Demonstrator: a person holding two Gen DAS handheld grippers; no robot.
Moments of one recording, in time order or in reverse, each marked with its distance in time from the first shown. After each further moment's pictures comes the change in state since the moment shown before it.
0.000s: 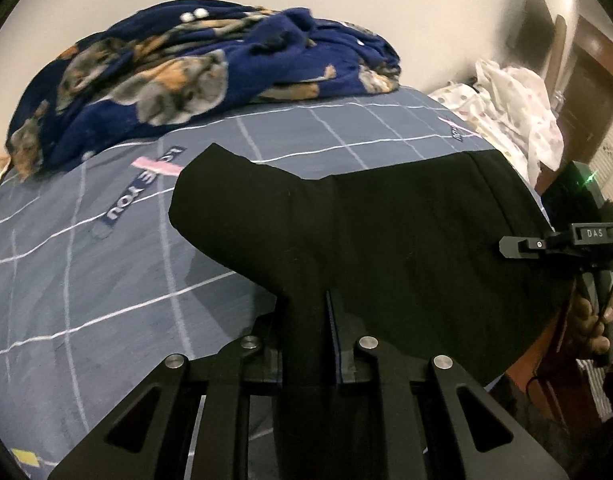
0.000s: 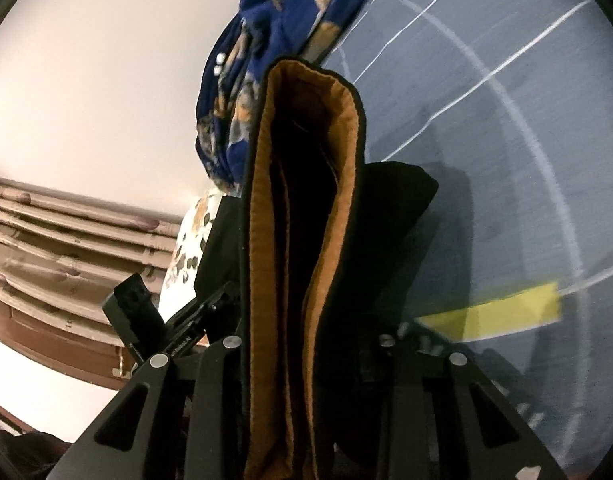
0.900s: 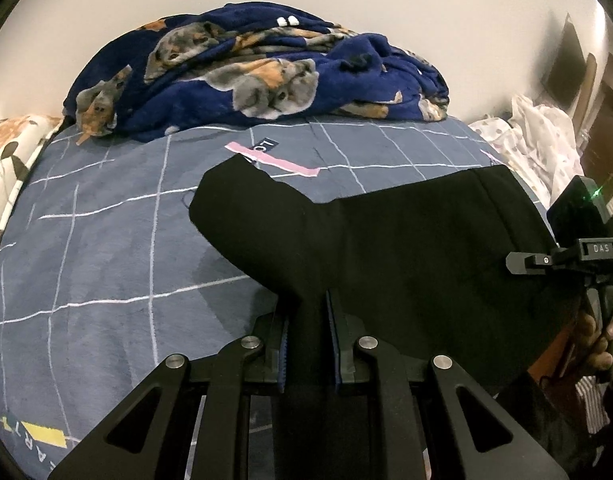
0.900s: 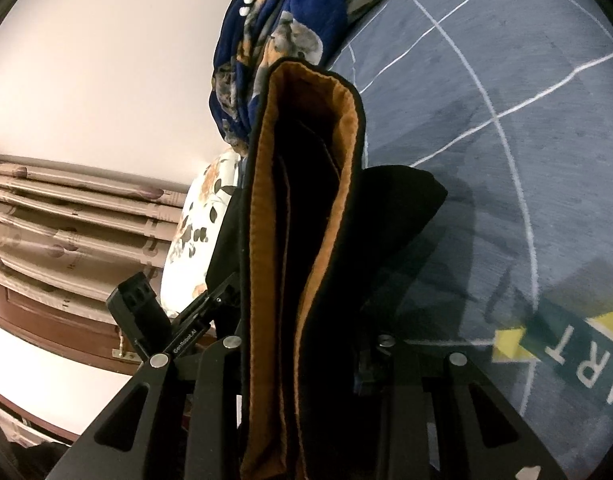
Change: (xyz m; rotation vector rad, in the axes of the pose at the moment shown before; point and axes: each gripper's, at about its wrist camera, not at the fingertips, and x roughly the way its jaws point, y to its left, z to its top) left arm -0.044 0.077 -0.026 -0.123 -0.051 0.062; right arm 0.072 0.052 -0.008 -0.033 0.100 0.016
